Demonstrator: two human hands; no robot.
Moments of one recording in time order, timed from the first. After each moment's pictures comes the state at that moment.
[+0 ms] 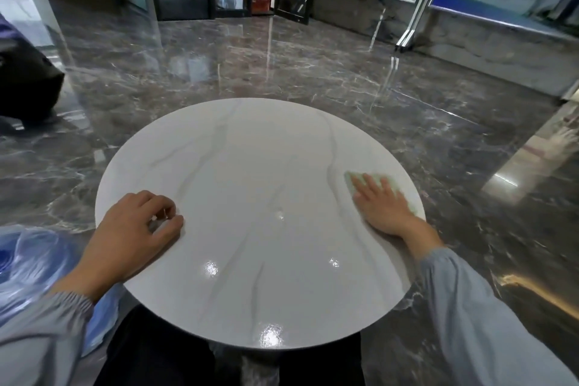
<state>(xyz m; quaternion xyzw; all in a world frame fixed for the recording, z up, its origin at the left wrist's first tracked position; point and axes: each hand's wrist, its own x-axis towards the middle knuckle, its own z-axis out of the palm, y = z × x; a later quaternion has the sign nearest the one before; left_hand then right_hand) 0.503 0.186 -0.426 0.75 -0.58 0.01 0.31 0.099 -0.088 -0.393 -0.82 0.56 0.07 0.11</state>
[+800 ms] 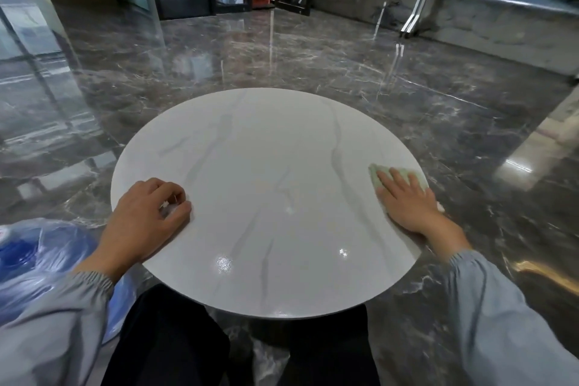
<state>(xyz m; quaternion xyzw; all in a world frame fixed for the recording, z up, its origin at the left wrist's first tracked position) 0.504 0.190 -0.429 0.77 -0.57 0.03 0.29 0.060 -0.060 -0.397 -0.78 0.61 0.05 0.12</state>
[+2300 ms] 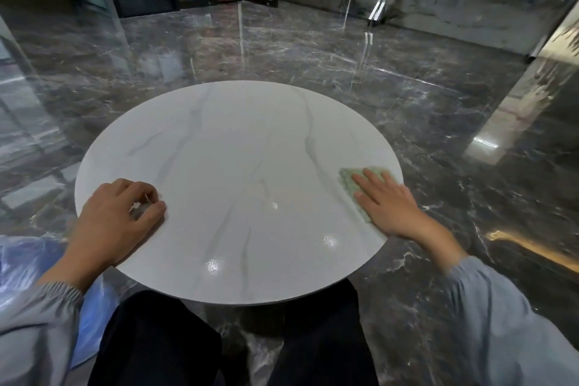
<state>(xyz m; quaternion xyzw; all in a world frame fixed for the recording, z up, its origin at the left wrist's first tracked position) 0.501 0.191 -0.424 0.76 -0.58 0.02 0.28 0.038 -0.004 -0.404 -0.82 0.56 0.03 0.13</state>
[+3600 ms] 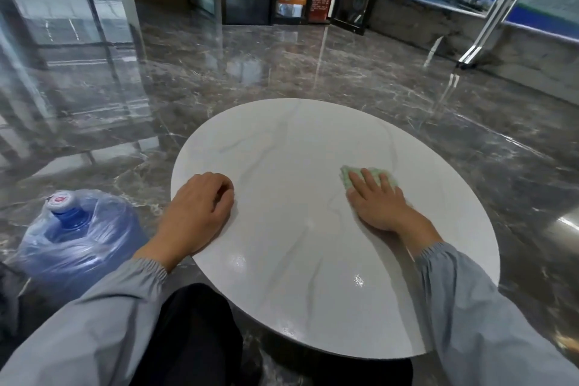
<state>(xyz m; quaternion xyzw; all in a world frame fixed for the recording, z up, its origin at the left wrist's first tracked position) 0.497 0.189 -0.425 0.76 -0.54 0.02 0.36 0.219 -0.059 -0.392 -0.87 0.47 0.09 0.10</state>
